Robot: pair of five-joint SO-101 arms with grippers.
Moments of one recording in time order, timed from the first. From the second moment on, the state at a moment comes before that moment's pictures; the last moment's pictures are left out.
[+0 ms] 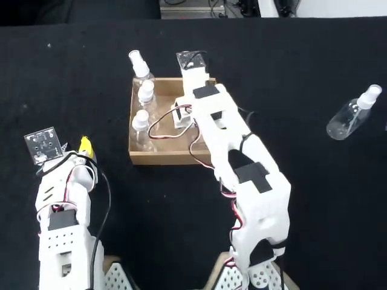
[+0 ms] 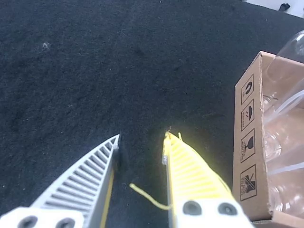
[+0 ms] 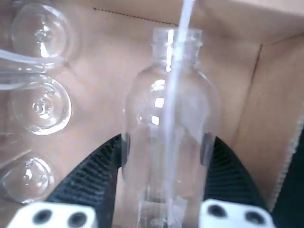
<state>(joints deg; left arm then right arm) -18.0 -71.5 92.0 13.0 4.9 -19.0 26.2 -1.5 56.7 -7.6</state>
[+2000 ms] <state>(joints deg) -18.0 -71.5 92.0 13.0 4.9 15.2 -34.8 65.0 17.1 7.3</state>
